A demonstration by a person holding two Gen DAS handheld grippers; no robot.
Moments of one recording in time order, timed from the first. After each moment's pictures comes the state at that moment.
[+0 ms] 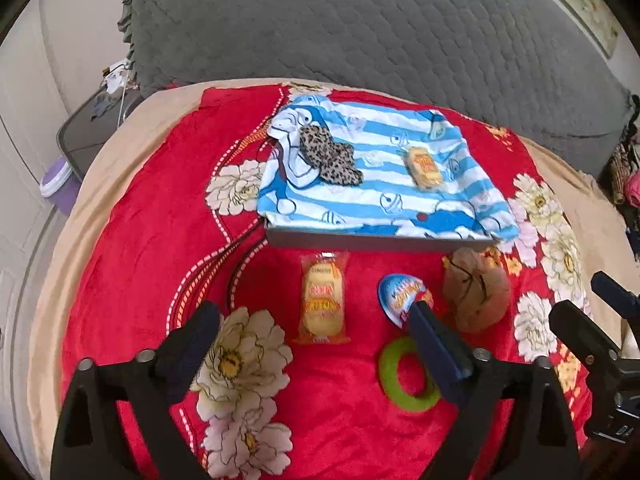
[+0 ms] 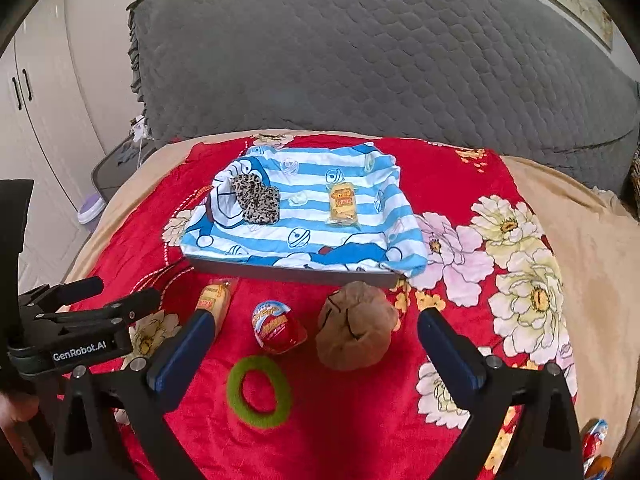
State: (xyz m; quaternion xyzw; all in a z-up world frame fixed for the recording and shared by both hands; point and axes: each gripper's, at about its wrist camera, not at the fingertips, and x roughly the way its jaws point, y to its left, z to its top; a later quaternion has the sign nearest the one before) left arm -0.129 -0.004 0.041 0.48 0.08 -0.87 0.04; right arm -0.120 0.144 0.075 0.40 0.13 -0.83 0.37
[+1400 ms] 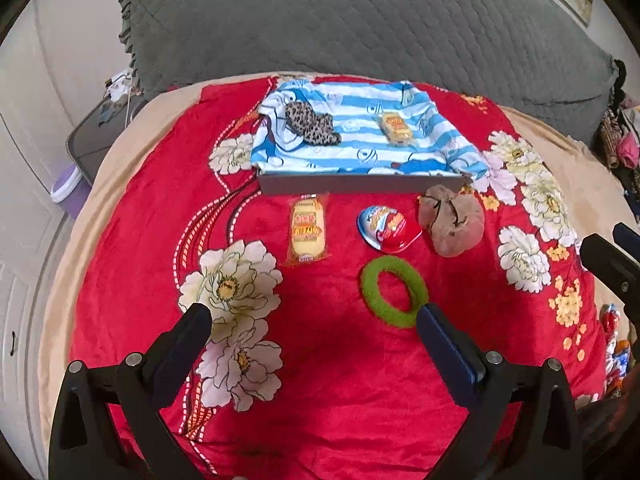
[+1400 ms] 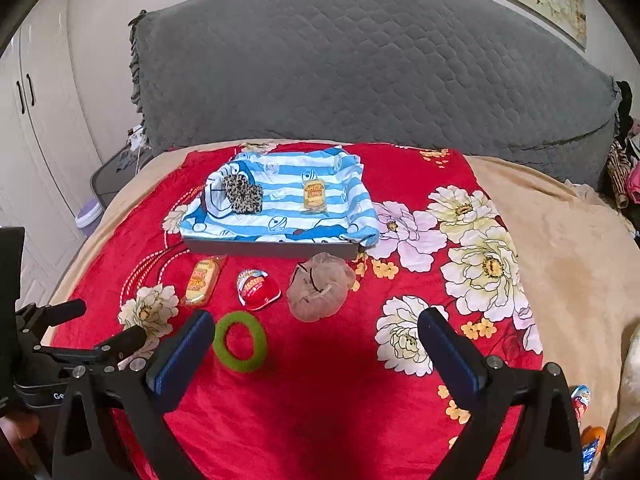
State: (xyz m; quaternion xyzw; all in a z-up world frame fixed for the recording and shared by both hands) left arm -0.045 0.032 0.041 0.48 0.04 -0.88 0.05; right arm -0.083 0.221 0.092 0.37 0.13 -0.85 0.36
